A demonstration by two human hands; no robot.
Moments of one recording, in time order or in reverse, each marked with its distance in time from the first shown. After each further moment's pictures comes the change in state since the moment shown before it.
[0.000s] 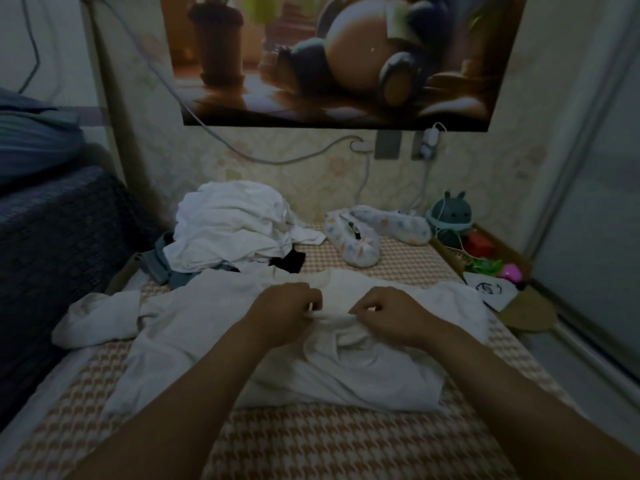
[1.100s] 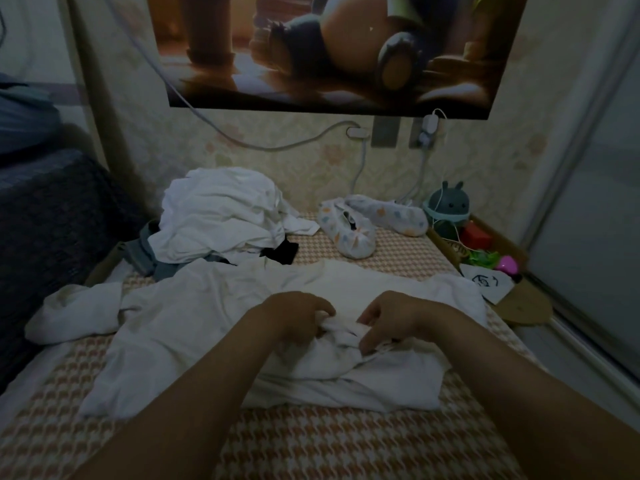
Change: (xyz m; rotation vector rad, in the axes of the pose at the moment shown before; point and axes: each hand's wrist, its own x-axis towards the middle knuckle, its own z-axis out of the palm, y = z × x) left_hand 0.034 0.010 0.027 -0.154 -0.463 -0.088; right_hand 0.009 0.012 -0.009 0.042 -0.384 0.328
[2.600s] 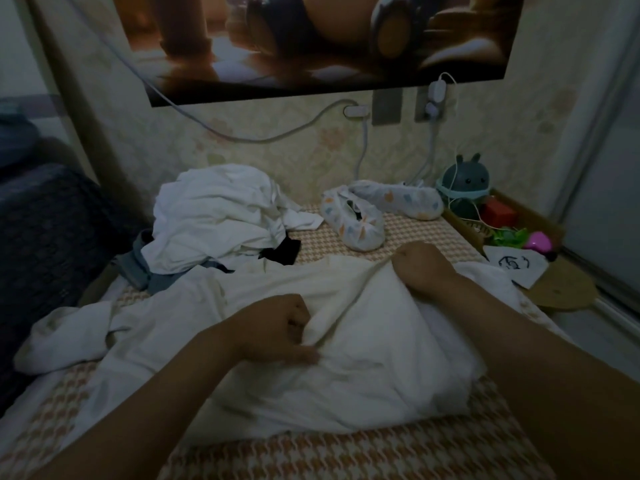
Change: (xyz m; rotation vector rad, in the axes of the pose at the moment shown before) left_hand -0.016 -0.038 0.003 -0.090 0.119 0.118; right_hand 0.086 0.051 -0.041 -0.259 0.674 -0.087
